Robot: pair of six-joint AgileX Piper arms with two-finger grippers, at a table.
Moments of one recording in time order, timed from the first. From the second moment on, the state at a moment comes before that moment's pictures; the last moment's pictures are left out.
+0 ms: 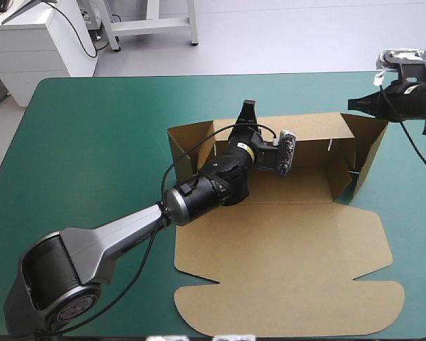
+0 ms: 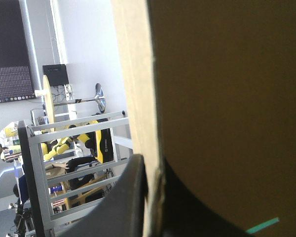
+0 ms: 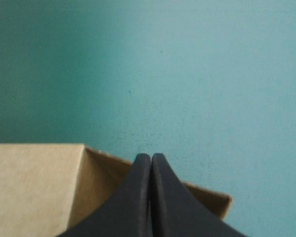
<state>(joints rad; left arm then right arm) -0.99 1.87 -1.62 0.98 0.66 0.32 -0.14 1.57 -1.62 0.26 0.92 -0.24</state>
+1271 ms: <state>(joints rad) -1.03 1.87 -1.58 1.06 0.70 0.26 -0.23 1.59 -1.39 0.50 1.06 -0.57</state>
